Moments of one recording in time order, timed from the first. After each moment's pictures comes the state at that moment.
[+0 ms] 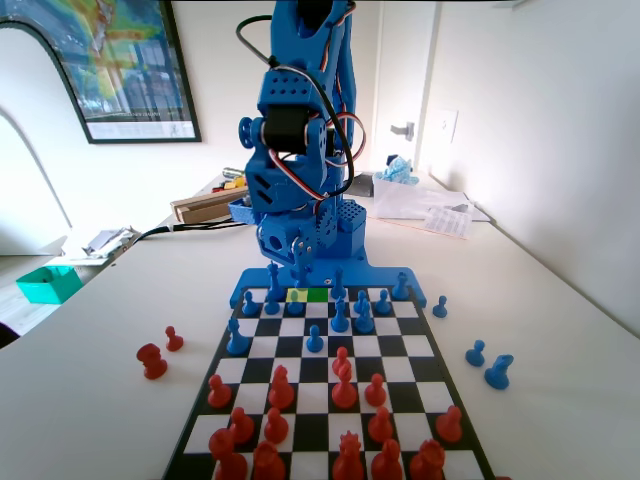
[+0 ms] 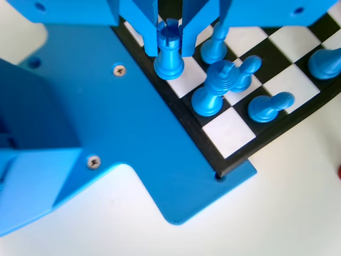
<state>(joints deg) 15.6 103.8 149.6 49.0 -160.8</state>
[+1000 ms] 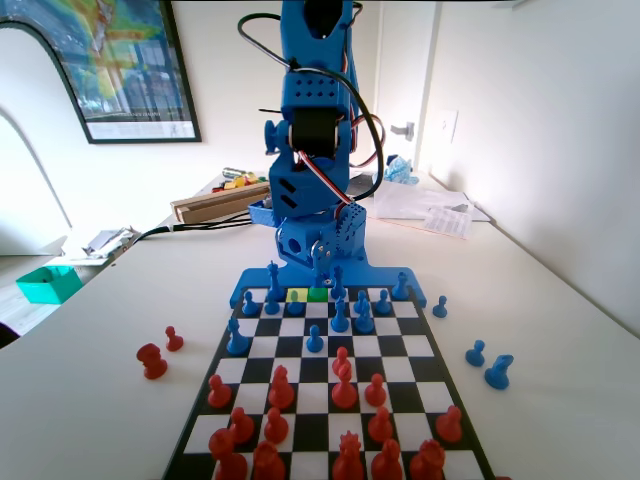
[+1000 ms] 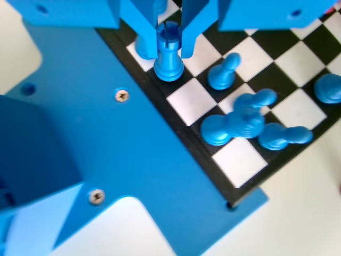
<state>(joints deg) 6.9 103.8 151.3 43.4 -149.4</state>
